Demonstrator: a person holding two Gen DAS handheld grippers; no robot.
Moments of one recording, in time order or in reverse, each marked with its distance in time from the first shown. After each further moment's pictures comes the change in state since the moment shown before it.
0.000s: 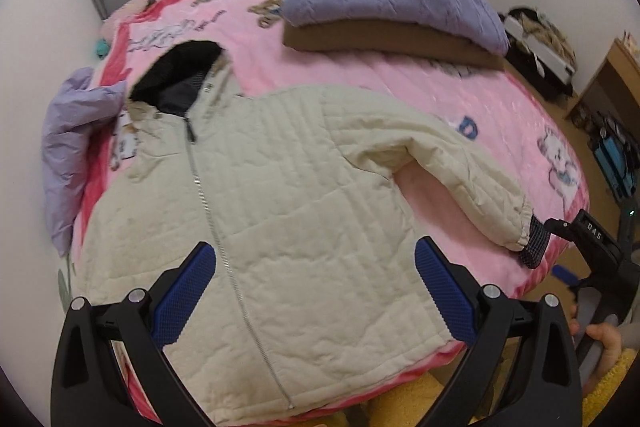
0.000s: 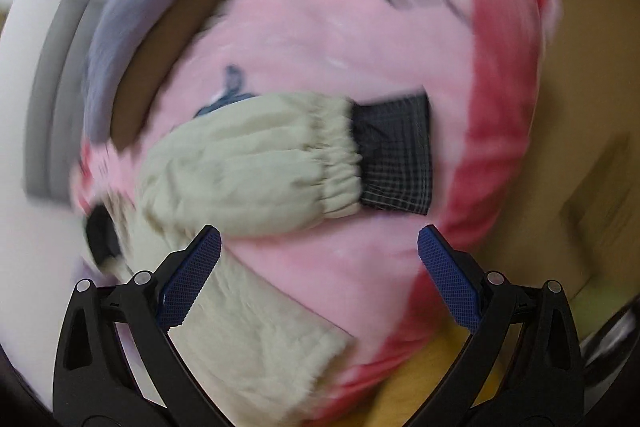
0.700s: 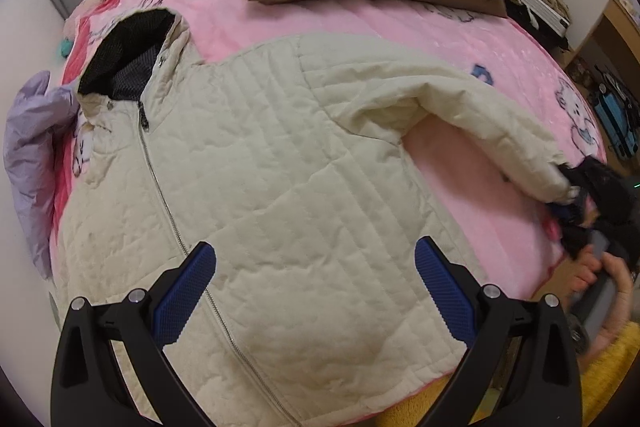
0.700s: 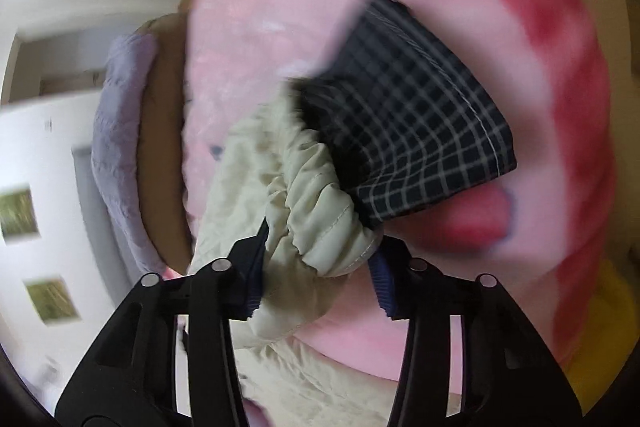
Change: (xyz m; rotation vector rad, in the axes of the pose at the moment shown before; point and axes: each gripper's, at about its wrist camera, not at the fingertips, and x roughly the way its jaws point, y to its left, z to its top) left arm 0.086 0.002 0.005 0.076 0.113 -0.031; right arm 0.046 0.026 0.009 0.214 -0.185 0.180
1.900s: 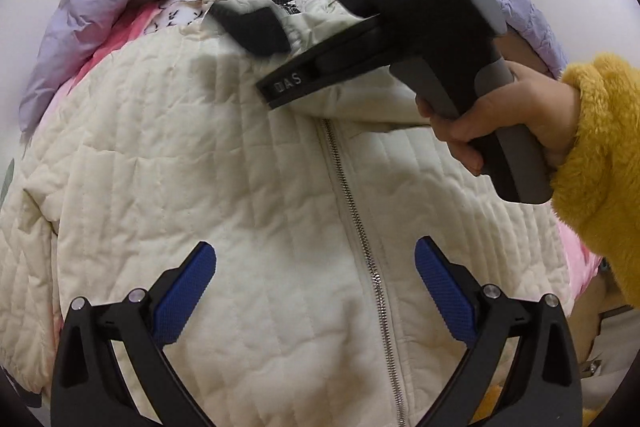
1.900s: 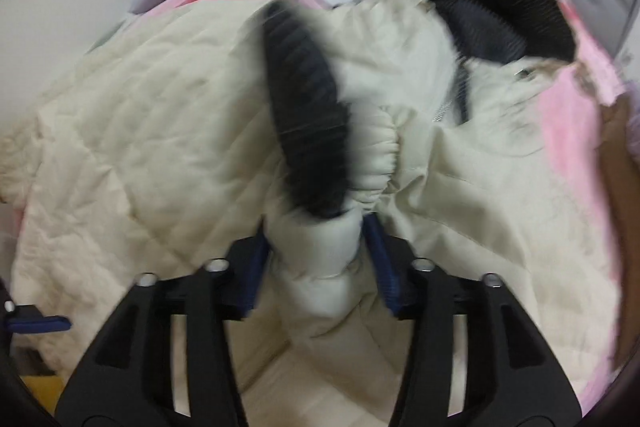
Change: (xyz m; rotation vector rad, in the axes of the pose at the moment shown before) left arm 0.041 0.172 -0.149 -0.378 -0.177 -0.079; right arm 0.191 0.223 -0.492 -2.099 0.721 0.074
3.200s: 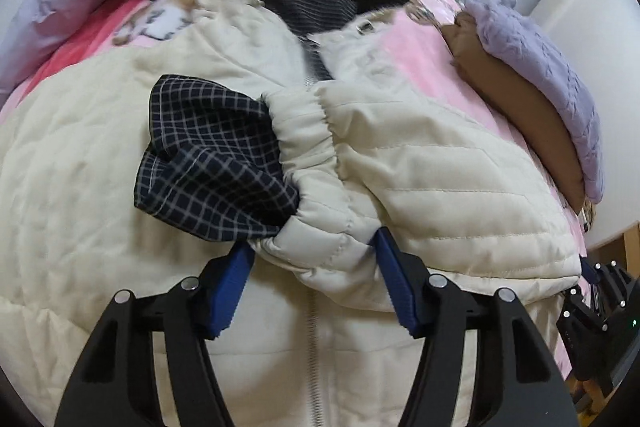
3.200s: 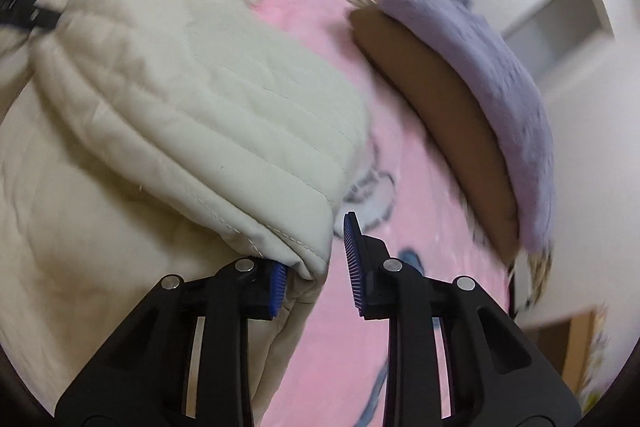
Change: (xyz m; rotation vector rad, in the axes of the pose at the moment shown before) left arm 0.103 0.010 0.139 -0.242 -0.017 -0.054; right arm -0.113 -0.133 -0.194 0.179 0.035 -0.705
